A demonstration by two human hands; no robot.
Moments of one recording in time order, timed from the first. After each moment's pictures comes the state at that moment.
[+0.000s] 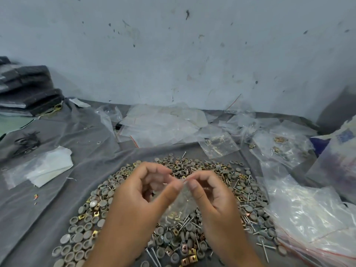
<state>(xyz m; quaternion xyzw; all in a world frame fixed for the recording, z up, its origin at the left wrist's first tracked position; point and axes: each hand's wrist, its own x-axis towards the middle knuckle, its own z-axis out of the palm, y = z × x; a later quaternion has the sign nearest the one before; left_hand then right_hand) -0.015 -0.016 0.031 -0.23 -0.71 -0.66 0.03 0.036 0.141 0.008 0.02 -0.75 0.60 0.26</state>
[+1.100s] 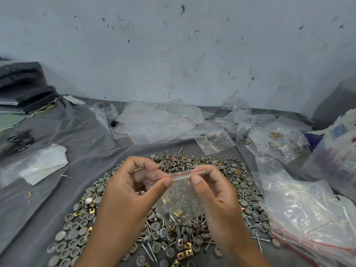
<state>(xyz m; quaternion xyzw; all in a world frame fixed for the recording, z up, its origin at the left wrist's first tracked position) -0.021 -0.015 0.029 -0.24 -0.69 -0.69 0.03 0.045 0.146 0.013 0.03 -0.69 0.70 0.21</state>
